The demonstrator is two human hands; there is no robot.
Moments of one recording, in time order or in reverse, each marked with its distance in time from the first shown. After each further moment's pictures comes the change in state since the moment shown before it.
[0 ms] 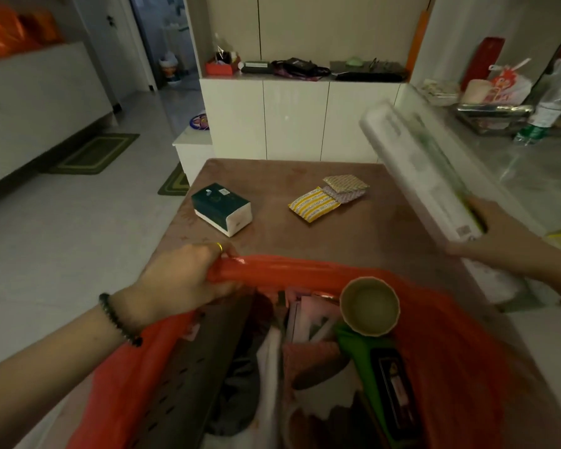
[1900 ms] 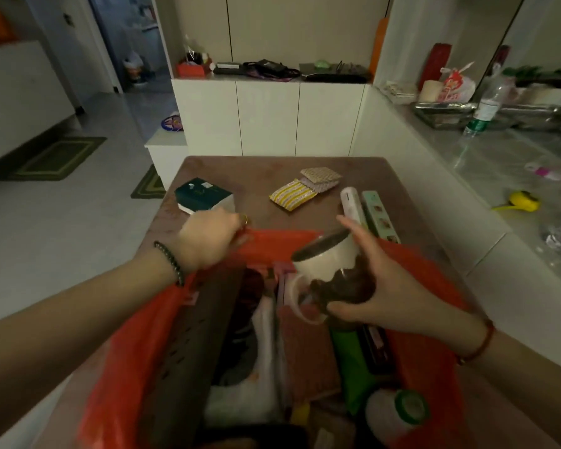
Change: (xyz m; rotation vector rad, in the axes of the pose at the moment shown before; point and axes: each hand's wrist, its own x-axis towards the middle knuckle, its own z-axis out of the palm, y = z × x) left_hand 0.022 0.029 0.000 0.310 0.043 0.155; right_hand -0.128 -0.101 0.078 0.388 -0.206 -0.346
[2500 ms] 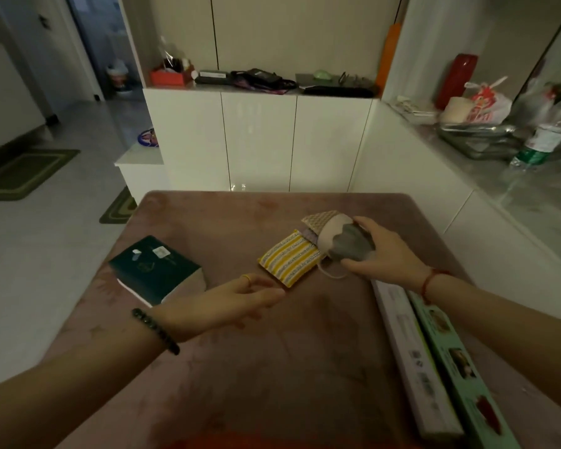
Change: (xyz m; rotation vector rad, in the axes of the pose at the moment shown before) left_hand 0.199 -0.050 0.089 -1.188 -0.537 -0.240; right_hand 0.298 0.202 -0.086 -0.427 0.198 0.274
